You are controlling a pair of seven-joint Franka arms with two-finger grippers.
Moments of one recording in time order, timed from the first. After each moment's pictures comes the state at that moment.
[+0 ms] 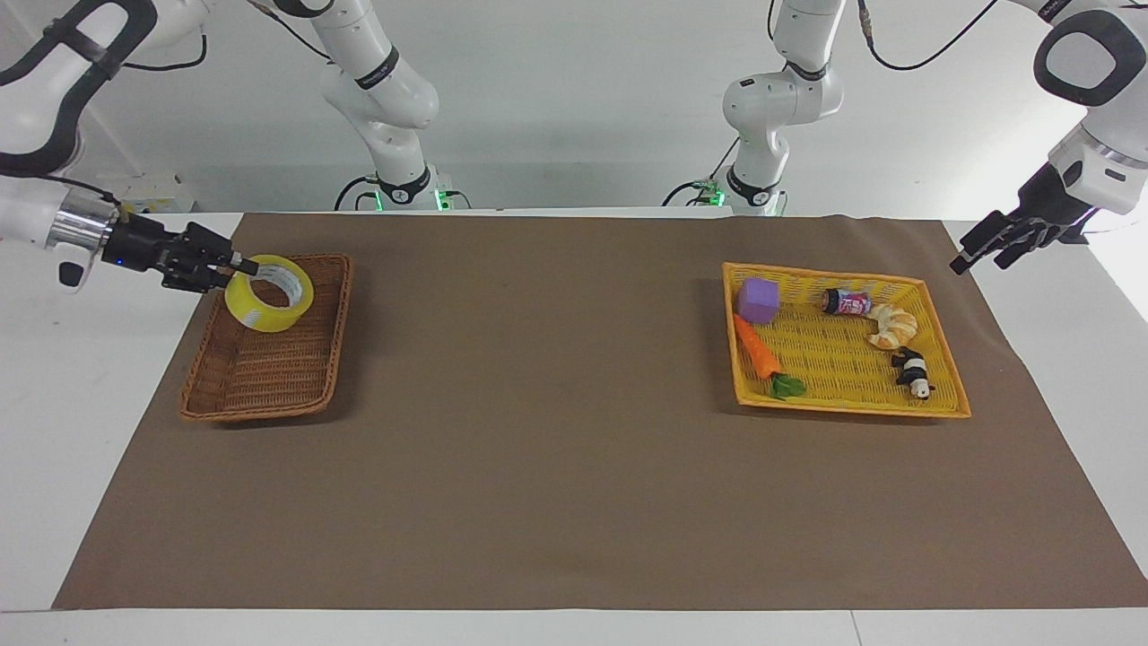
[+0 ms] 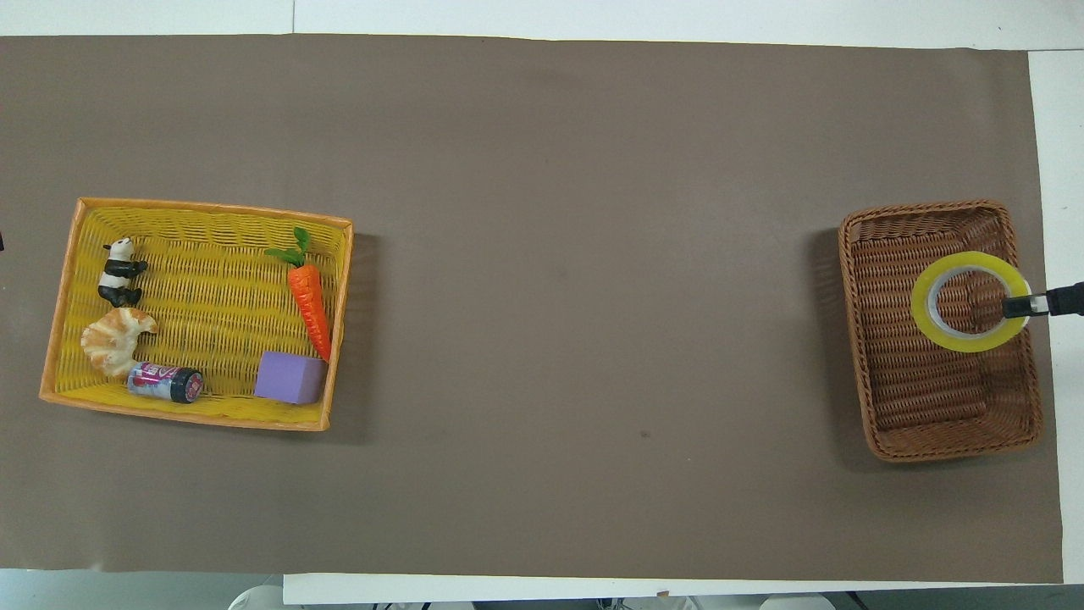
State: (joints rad) left arm 0.08 -0.06 0.12 -1.78 -0.14 1.71 0.07; right arm -0.45 0.25 -0.19 -1.75 0.61 1.34 -0.82
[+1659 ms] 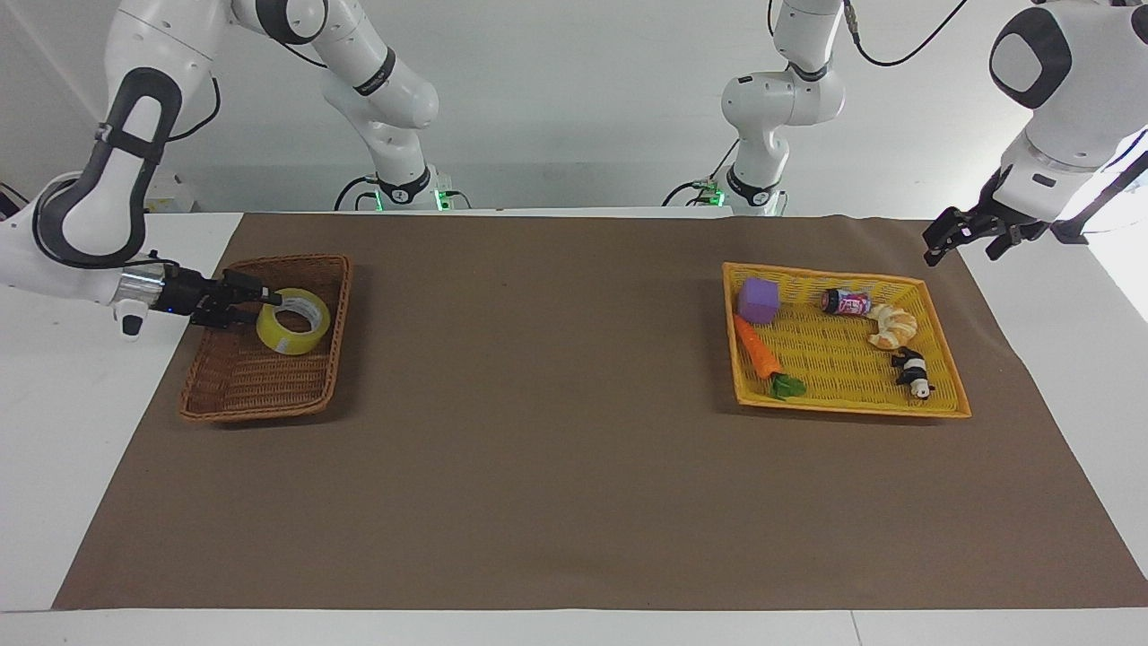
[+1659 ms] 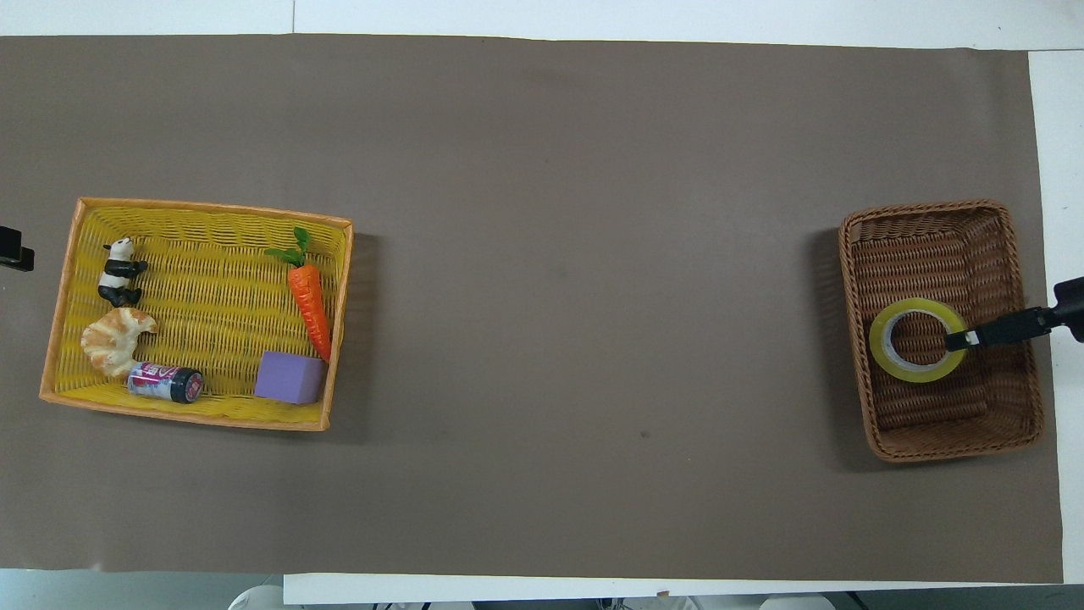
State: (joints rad) left arm -0.03 -0.07 0.07 -1.74 0.06 1.63 0.08; right arm -0.41 0.31 -0.17 -1.84 0.44 1.53 -0.90
